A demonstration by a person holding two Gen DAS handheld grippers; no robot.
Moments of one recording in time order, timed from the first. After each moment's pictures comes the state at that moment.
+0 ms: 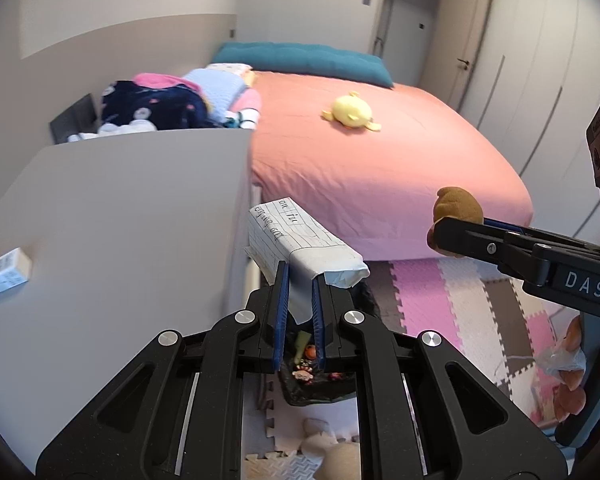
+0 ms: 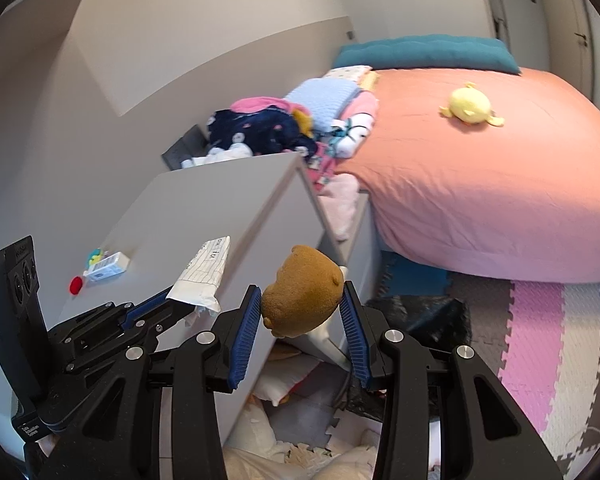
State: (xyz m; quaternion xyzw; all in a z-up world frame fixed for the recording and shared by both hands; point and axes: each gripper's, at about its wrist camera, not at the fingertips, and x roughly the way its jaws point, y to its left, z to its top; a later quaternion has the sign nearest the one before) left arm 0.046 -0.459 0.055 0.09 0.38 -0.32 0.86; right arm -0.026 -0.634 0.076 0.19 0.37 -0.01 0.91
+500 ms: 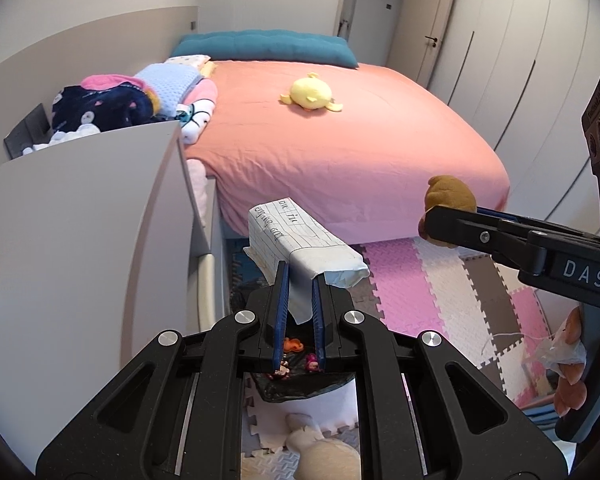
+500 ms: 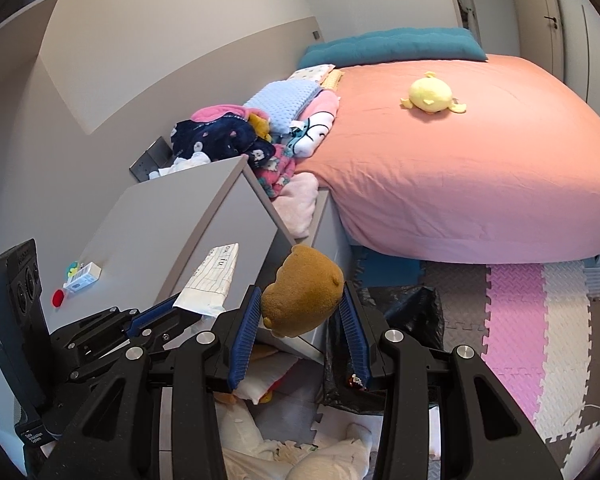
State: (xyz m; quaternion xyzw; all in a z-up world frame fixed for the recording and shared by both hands) left arm 0.038 -0.514 0.039 0.11 0.39 -0.37 0.84; right arm -0.052 -0.684 0.065 0.21 0.38 -0.05 0.90
